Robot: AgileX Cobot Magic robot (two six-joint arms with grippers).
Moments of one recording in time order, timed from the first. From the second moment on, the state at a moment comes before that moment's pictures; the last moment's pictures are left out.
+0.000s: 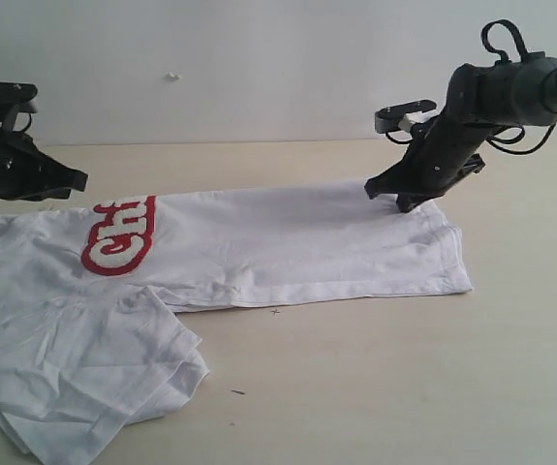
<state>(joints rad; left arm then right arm) -0.02 1.99 -1.26 -0.79 0.37 0.96 0.01 2.38 -1.81 0.13 0.71 -0.25</state>
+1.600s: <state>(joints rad) -0.41 1.60 -0.75 -0.90 0.55 1.04 -0.02 2.02 -1.14 0.05 0.48 -0.09</state>
